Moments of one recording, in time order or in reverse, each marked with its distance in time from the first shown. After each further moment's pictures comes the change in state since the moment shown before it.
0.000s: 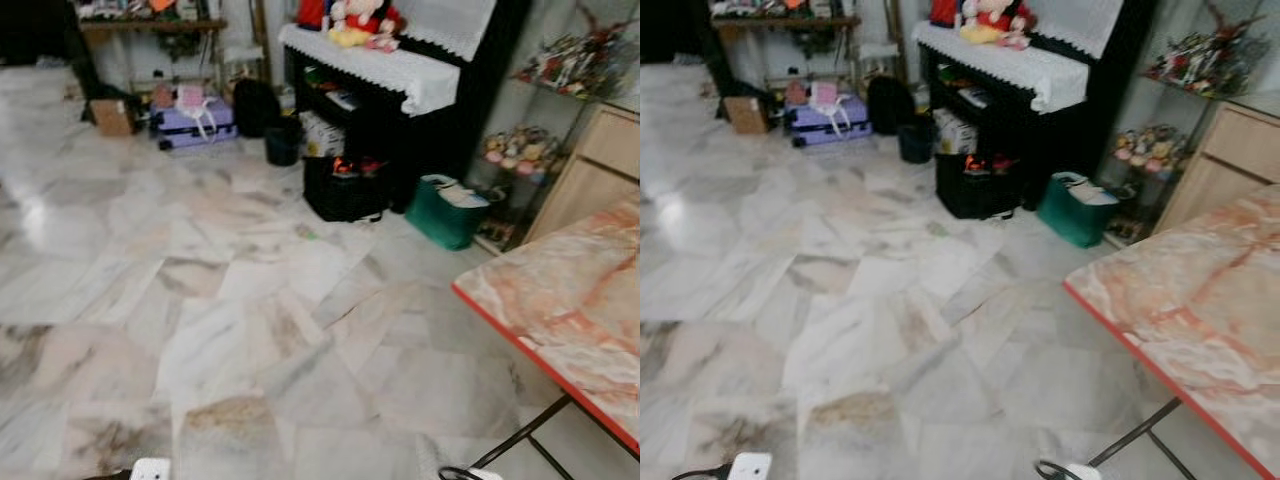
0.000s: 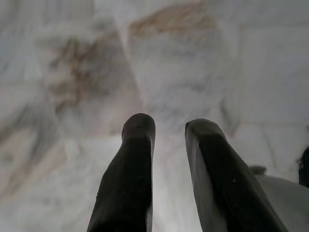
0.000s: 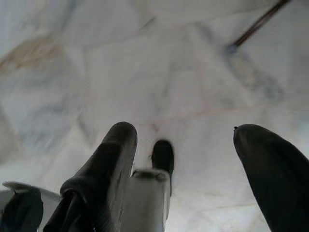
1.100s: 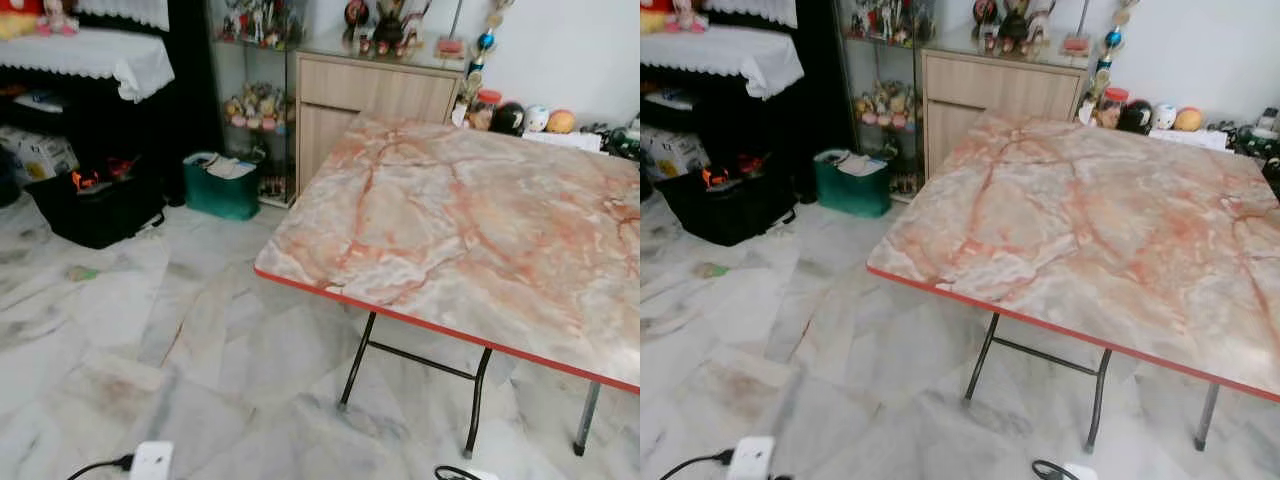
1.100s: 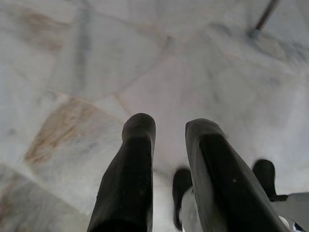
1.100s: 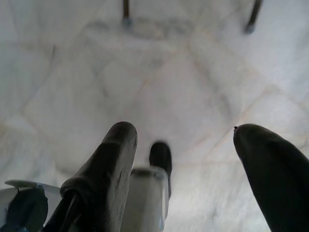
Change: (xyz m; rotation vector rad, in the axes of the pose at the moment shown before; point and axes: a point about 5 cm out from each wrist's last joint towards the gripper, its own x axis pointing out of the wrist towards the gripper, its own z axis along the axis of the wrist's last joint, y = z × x) left arm 0.002 -0.015 0.013 -0.079 -0.056 -0.118; right arm 0.001 0.003 0.003 0.017 -0.009 0.008
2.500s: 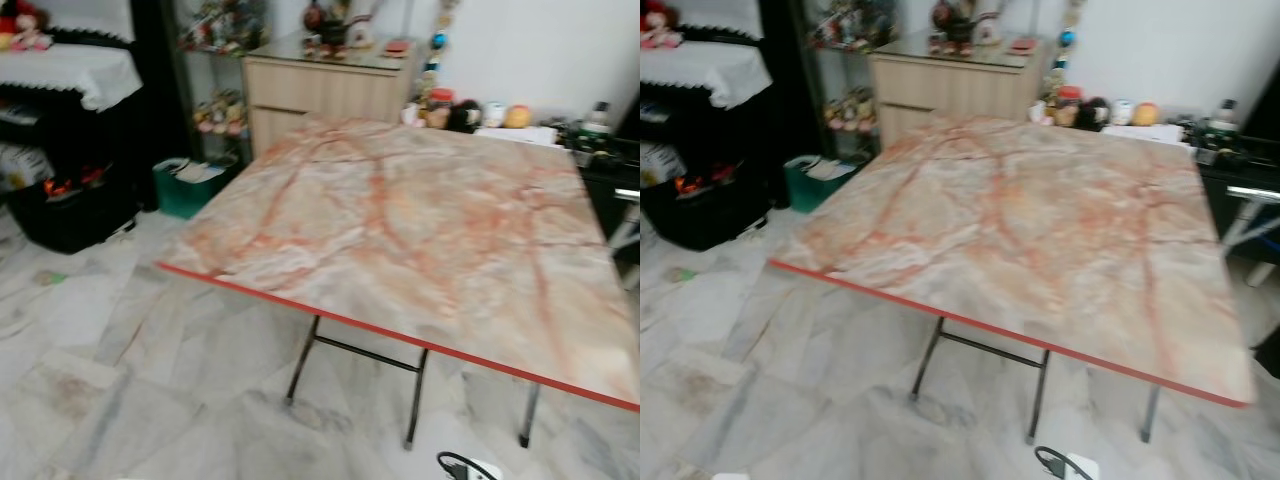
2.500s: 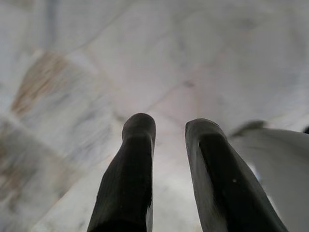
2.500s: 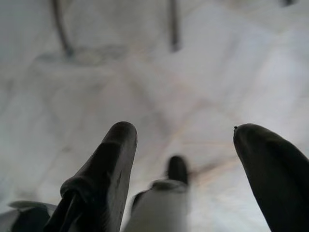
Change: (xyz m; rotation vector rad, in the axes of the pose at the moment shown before) left arm -0.014 0.024 -0.039 0.074 0.148 0.061; right arm -0.001 -0.007 0.002 0.083 -0.026 -0.051
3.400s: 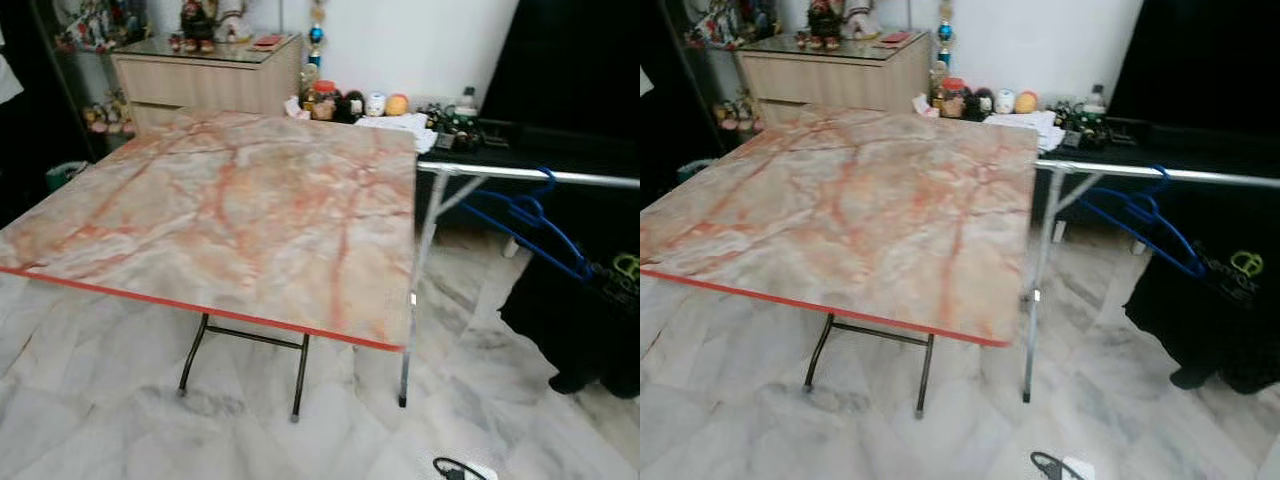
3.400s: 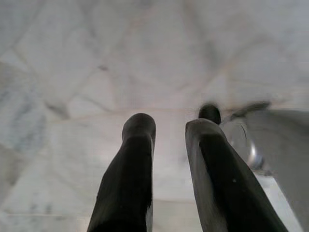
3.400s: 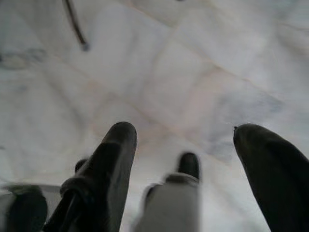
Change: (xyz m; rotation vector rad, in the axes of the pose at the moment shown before) left arm -0.002 0.001 -0.008 0.039 0.024 -0.009; right arm -0.001 0.001 -0.012 -0.016 0.030 0.003
